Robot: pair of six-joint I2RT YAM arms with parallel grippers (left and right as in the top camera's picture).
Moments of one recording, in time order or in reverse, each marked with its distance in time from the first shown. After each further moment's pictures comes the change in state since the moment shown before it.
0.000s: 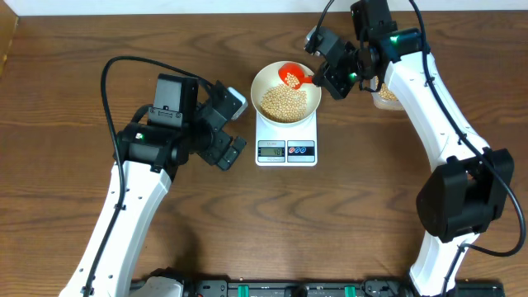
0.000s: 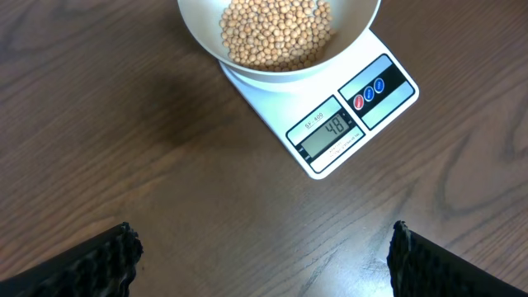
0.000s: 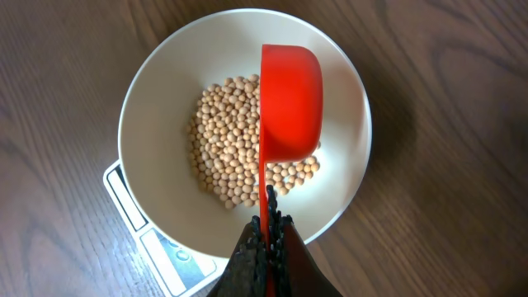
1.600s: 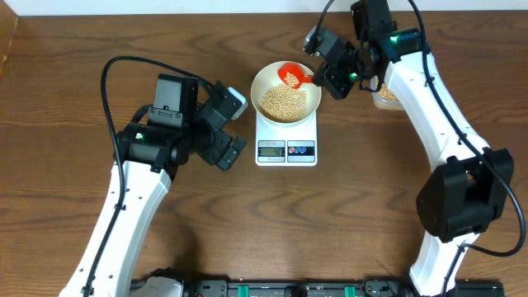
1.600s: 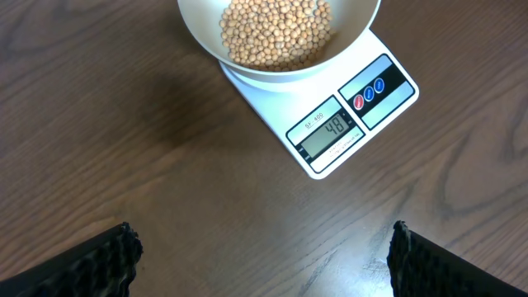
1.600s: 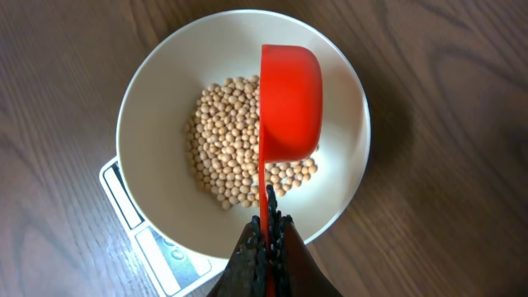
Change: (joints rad) left arm 0.000 0.000 0.000 0.000 0.000 0.000; right arm 0.000 0.000 0.000 0.003 0.002 -0.032
